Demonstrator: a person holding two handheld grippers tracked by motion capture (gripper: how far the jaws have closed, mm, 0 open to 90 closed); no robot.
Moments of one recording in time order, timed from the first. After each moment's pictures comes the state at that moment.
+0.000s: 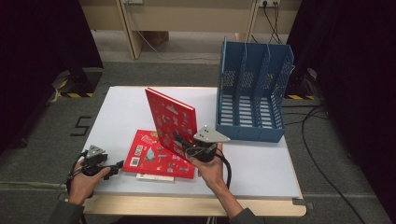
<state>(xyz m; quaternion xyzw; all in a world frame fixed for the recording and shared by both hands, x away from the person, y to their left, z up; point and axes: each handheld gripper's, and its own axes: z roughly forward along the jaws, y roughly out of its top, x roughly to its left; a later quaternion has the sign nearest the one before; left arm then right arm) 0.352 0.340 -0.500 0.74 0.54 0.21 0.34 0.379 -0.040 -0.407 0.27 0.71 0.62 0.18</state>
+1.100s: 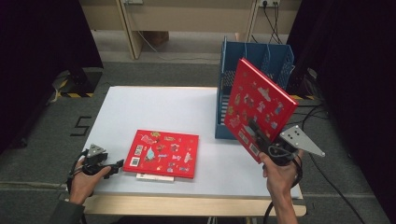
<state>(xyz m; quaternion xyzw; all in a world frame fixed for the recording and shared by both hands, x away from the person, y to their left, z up) 0.356 0.339 -0.500 0.74 0.53 0.22 0.34 0.336 -0.211 -0.336 0.37 0.61 0.62 0.33</state>
